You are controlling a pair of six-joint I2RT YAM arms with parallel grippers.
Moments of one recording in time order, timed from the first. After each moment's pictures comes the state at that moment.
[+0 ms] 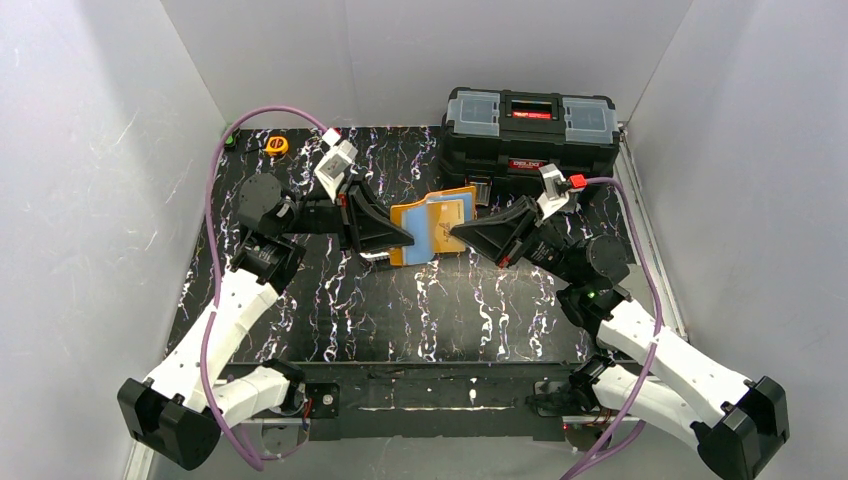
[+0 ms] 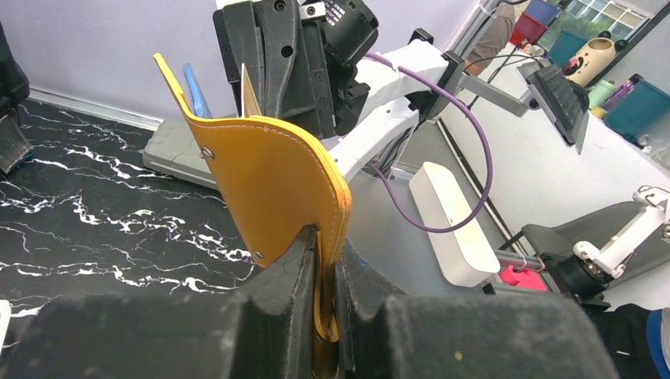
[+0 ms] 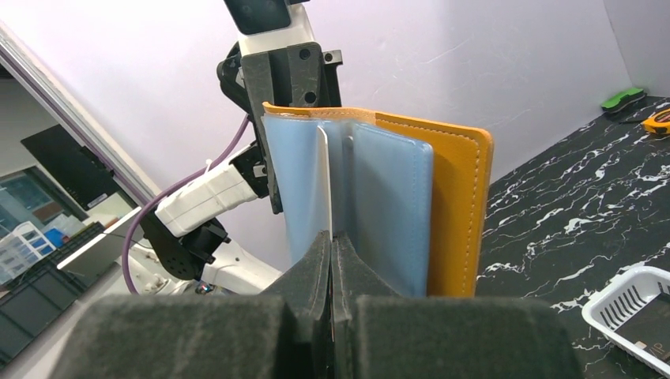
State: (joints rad) left arm -0.44 1.04 1.04 0.34 1.20 -0.74; right arm 0.70 0.88 0.67 0.71 -0.49 0.90
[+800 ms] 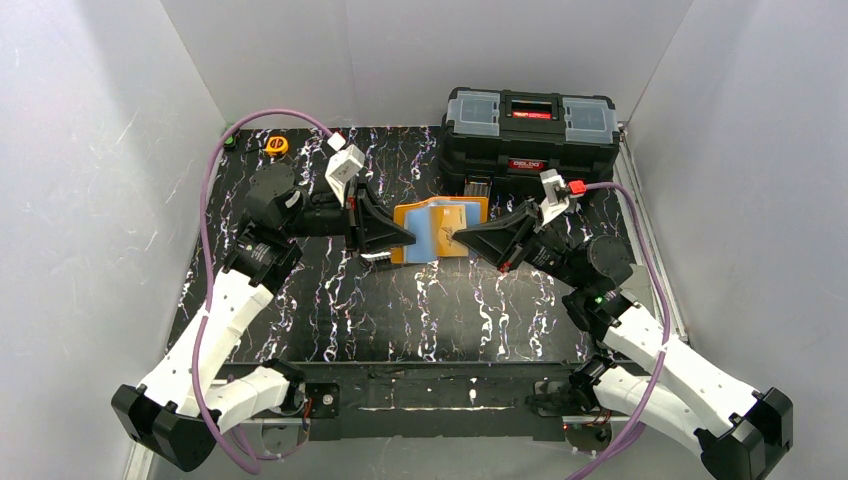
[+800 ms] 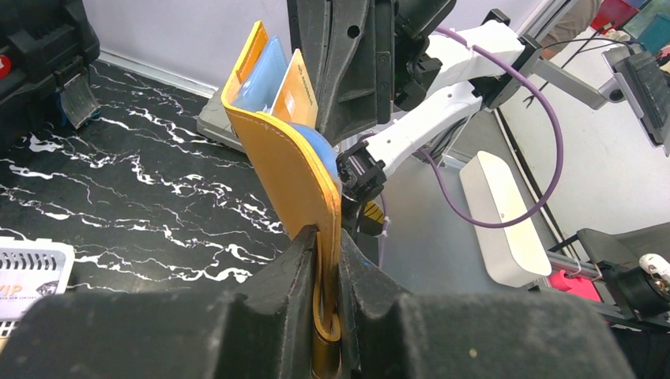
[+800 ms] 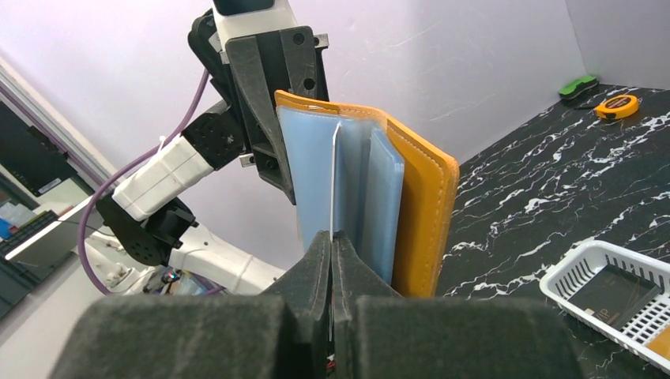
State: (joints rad) left arm -0.46 1.03 1.12 -0.06 1.08 -0.42; right arm 0.70 0.82 0.66 0.59 -0.49 0.81
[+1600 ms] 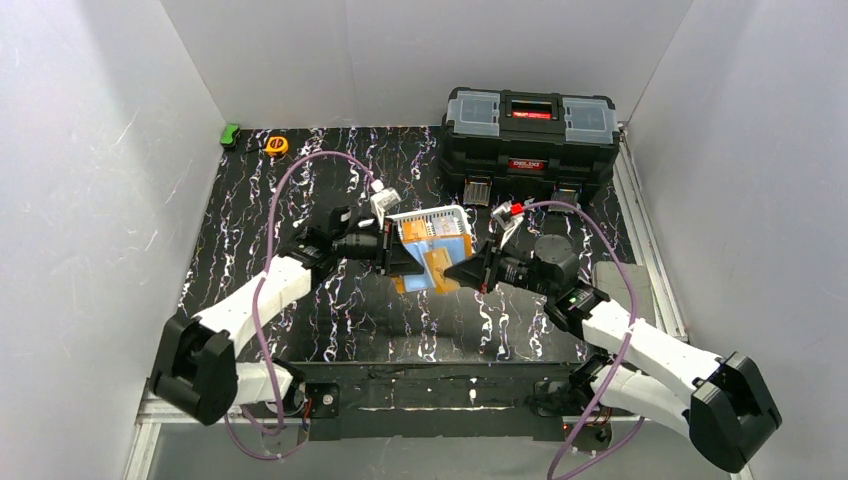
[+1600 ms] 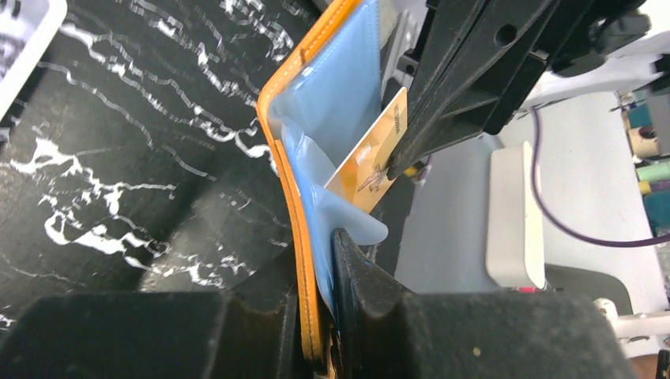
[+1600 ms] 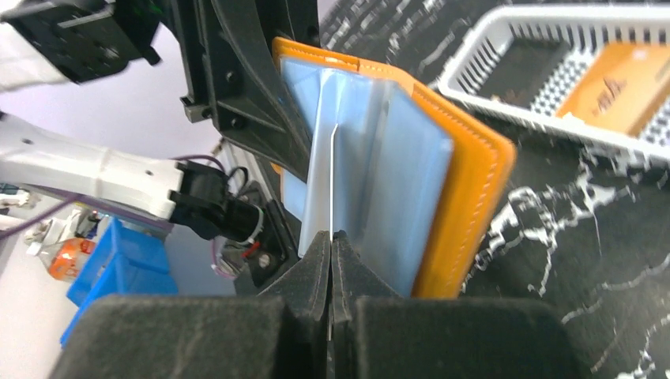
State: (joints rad) left arm -0.46 1.22 0.81 -0.04 0.95 -0.39; right arm 0.69 0.96 0.53 0.38 -0.50 0.67
